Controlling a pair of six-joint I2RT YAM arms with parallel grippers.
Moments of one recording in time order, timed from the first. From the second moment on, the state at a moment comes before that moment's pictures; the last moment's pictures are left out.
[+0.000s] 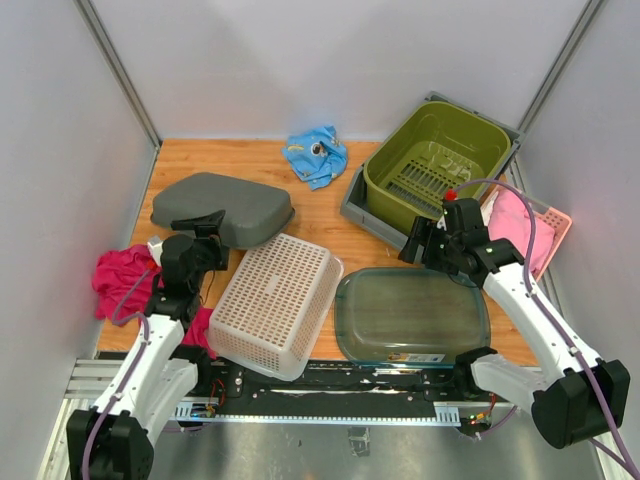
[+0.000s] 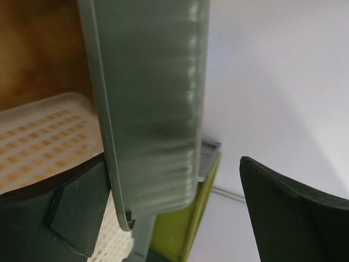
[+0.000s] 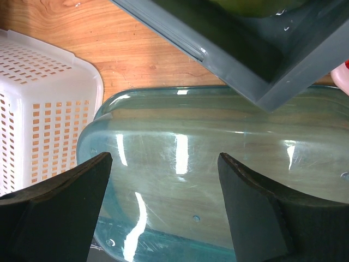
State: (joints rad) left arm -0.10 0.74 0.40 0.09 -0.17 -1.60; right arm 0.31 1.05 0.89 -0.71 -0.08 0.51
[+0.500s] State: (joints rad) left arm -0.10 0.99 0.82 -0.61 -0.10 -1.57; right arm 0.31 1.04 0.88 -0.70 -0.10 0.51
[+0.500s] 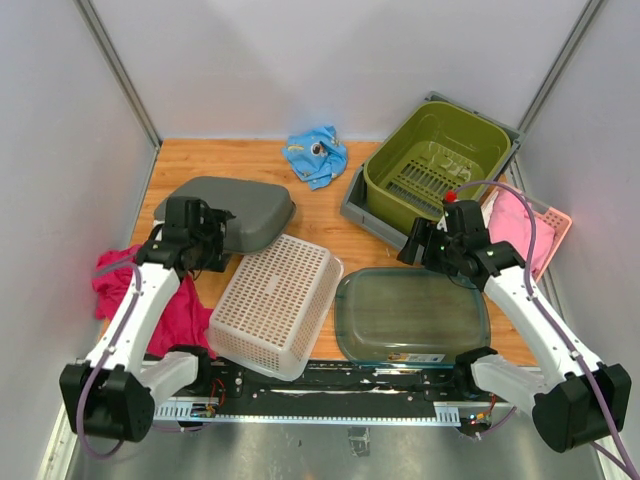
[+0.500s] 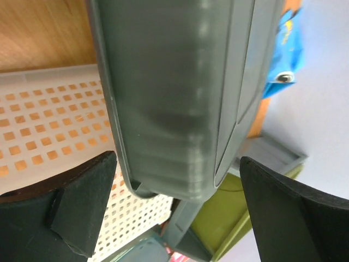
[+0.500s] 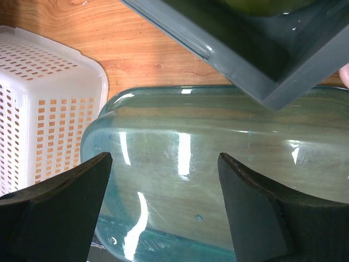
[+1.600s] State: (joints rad) left arm -0.59 1.37 1.32 -0.90 -0.35 -0.78; right arm 0.31 1.06 0.86 -0.69 -0.10 0.51
